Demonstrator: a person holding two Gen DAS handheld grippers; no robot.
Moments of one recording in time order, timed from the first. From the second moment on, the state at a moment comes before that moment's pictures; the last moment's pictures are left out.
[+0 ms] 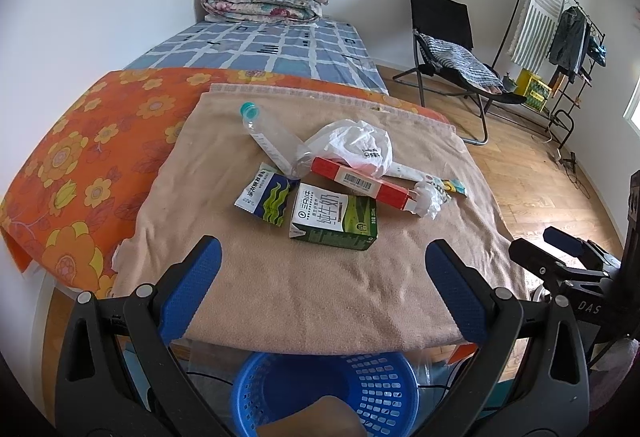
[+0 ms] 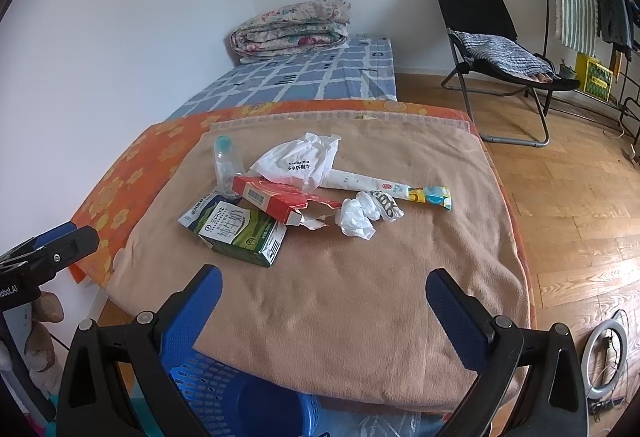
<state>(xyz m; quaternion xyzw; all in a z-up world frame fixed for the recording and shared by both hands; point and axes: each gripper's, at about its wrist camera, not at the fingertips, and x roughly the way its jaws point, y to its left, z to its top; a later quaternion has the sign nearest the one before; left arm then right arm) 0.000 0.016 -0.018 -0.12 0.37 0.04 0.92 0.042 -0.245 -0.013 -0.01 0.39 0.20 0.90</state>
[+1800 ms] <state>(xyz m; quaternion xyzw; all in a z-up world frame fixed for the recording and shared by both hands) 0.091 0.120 -0.032 -0.17 0.41 0.08 0.89 0.127 -0.283 -0.041 0.07 0.46 0.18 0.87</state>
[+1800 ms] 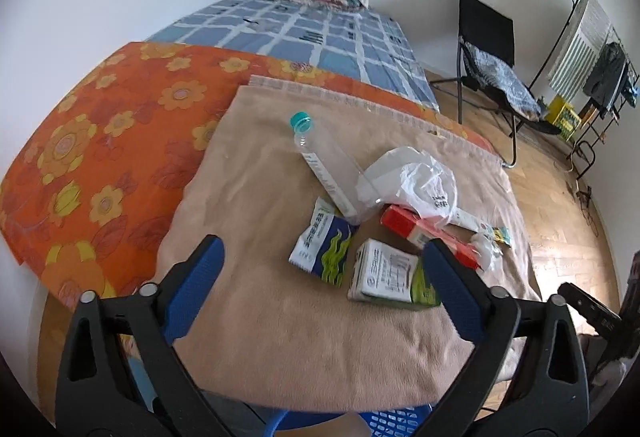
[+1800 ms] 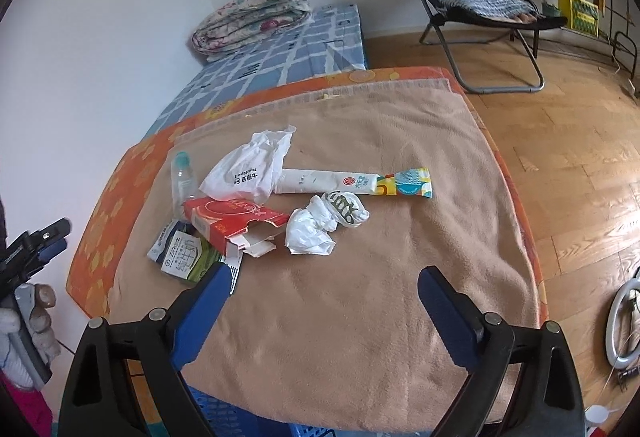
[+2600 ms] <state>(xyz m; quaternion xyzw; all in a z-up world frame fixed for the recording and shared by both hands) 0.265 0.154 -0.131 -0.26 0.49 0.11 0.83 0.207 -0.263 -0.101 0.13 0.54 0.15 0.82</state>
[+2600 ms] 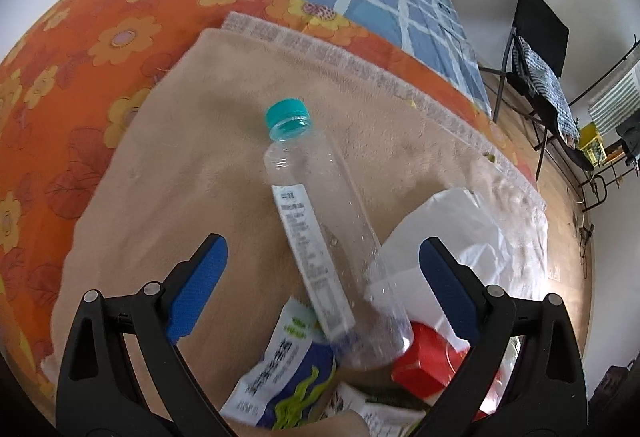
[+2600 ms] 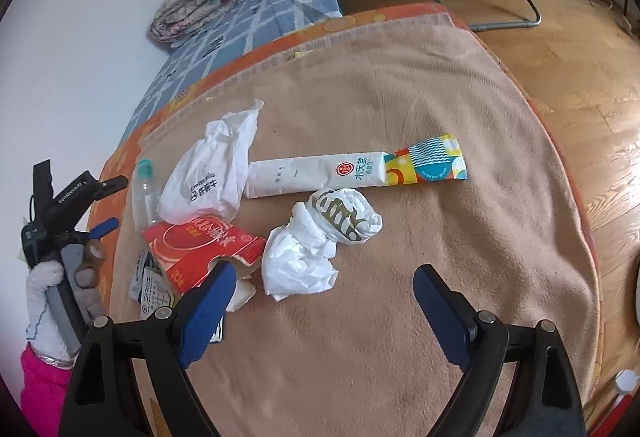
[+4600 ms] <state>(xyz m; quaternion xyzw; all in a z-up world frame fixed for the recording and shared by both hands) 0.146 0.131 -0.043 -0.24 0.40 0.04 0.88 0.159 -0.286 -0.046 0.15 0.46 0.21 0.85</state>
